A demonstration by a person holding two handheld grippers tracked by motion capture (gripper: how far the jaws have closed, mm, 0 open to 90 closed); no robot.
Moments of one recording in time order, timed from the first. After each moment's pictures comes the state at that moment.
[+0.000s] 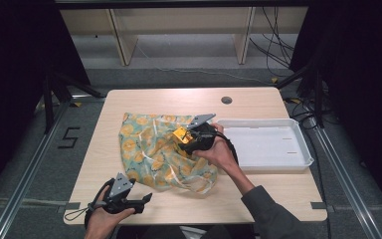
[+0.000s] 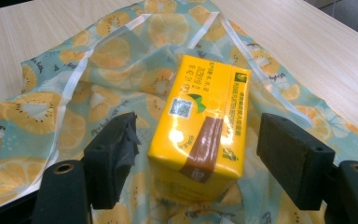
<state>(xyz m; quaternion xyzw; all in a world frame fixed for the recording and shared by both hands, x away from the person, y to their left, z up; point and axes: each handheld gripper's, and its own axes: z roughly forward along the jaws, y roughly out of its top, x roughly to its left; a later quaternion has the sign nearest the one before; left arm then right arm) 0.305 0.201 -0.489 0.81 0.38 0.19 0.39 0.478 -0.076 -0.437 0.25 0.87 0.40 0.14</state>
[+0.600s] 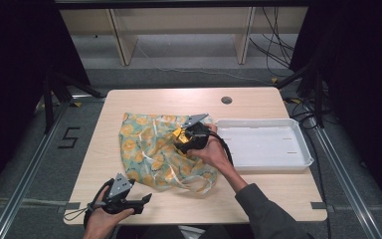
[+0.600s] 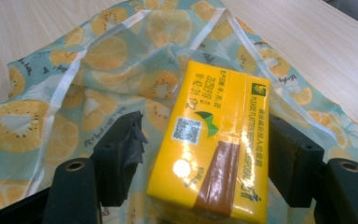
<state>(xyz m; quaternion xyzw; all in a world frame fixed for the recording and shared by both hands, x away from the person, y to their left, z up) 0.304 0.202 -0.491 0.81 0.38 0.19 0.40 0.487 -0.060 -0.447 0.25 0.88 0.39 0.14</state>
